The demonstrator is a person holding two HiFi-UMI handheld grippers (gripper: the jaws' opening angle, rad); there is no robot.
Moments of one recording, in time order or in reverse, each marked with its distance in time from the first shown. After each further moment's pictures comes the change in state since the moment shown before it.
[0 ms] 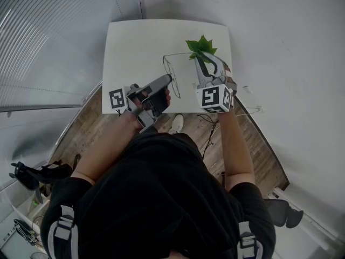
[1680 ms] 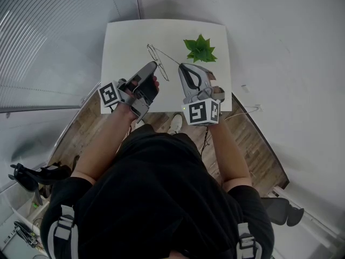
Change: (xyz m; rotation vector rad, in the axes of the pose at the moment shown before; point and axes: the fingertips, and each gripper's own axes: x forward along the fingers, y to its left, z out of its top) left arm -0.026 0.008 0.060 0.106 -0.162 0.125; right arm -0.019 0.057 0.054 -0.013 -0.109 0.077
